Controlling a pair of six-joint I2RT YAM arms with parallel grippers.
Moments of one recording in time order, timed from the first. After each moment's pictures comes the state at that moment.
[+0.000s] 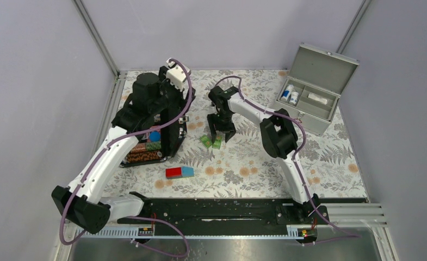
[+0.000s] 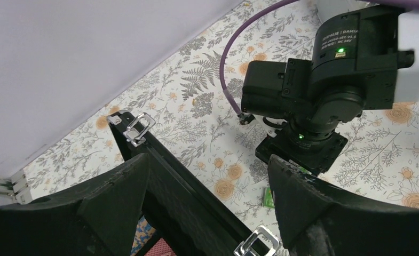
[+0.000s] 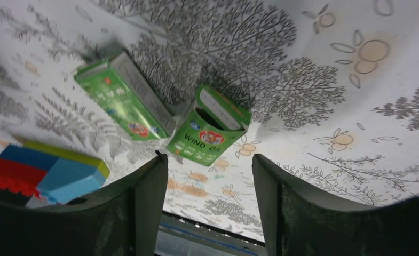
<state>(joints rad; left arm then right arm) -0.44 1.22 1.30 -0.37 0.14 0.26 0.65 2.35 2.00 -1.14 -0.27 0.43</state>
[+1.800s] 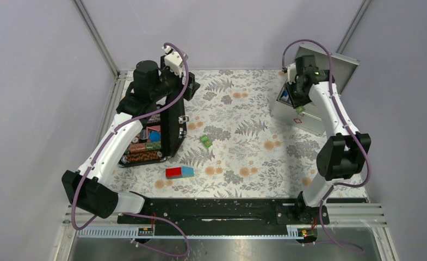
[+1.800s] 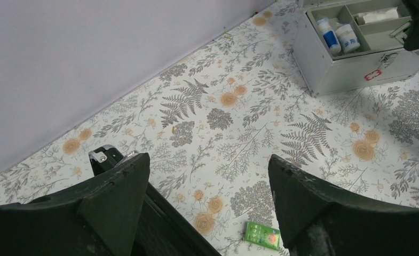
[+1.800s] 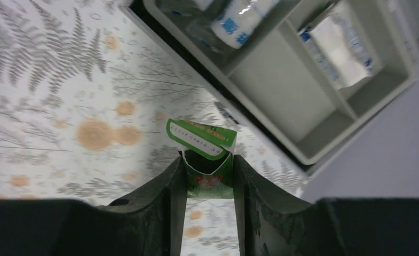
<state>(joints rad) -0.36 1.34 1.38 -0.26 0.30 0.12 0.11 1.74 1.70 -1.06 0.14 -0.22</state>
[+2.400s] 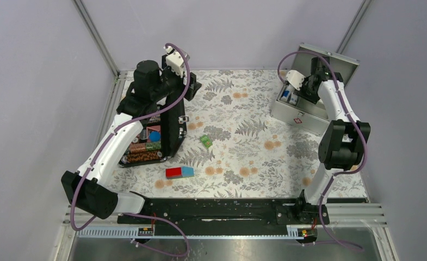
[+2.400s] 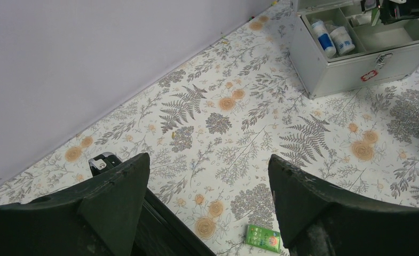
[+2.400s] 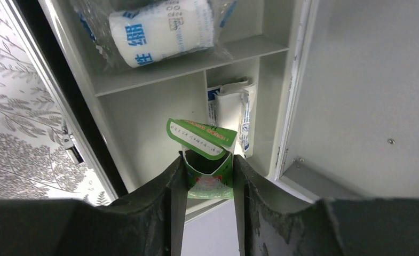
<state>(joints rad) -0.37 1.34 1.39 -0.25 0.31 0.13 -0.08 1.84 1.66 -0.83 0.03 -1.15</state>
